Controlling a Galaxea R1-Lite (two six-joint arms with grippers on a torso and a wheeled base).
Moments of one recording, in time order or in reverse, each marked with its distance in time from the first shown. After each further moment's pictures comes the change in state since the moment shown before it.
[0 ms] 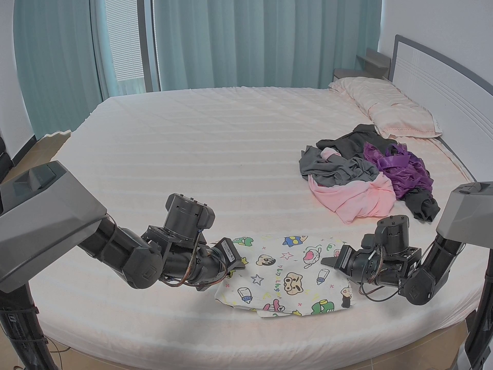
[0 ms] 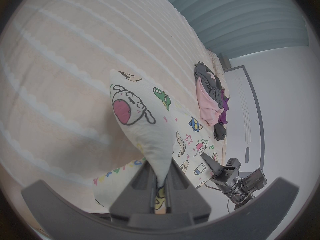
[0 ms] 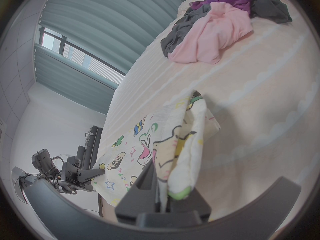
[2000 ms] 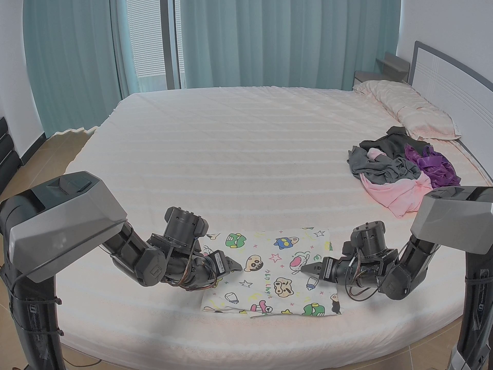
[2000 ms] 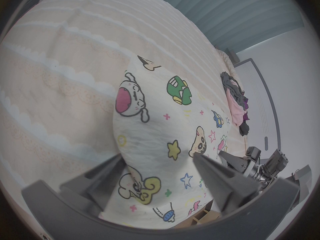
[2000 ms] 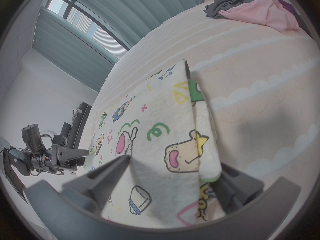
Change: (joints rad) left arm 0.081 0.143 -0.031 -0.006 0.010 0.243; right arm 0.013 0.156 -0.174 0.160 -0.009 -0.201
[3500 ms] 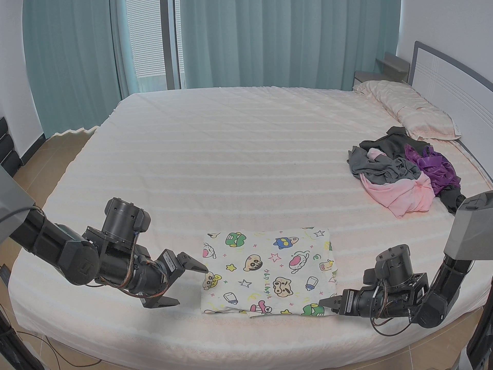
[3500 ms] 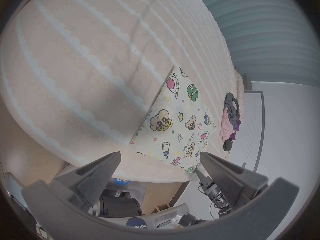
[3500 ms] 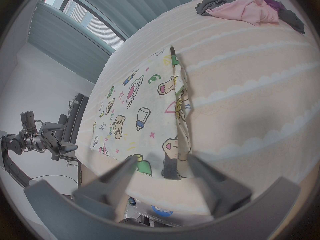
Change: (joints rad) left arm 0.105 -0.380 0.260 0.199 -0.138 -0.282; right arm 0.078 -0.223 0.386 -0.063 -0.054 0.024
